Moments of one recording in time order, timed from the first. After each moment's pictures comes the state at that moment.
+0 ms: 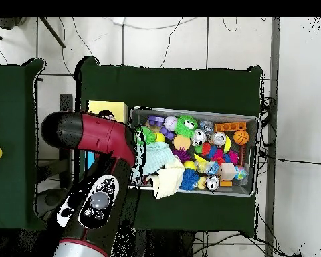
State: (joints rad) arm 0.35 -0.36 -0.44 1.33 0.56 0.65 2.01
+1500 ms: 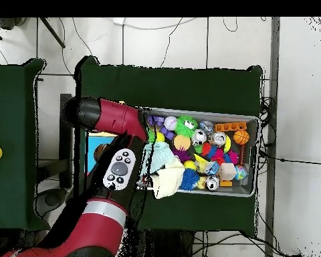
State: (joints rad) arm 0.27 -0.18 -0.42 1.14 0.57 0.71 2.01
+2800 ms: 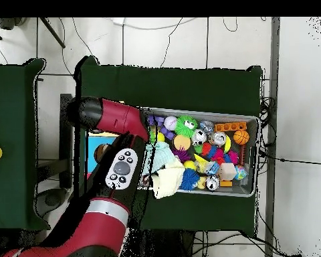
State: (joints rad) arm 0.26 -0.19 -0.41 1.14 0.56 0.72 2.01
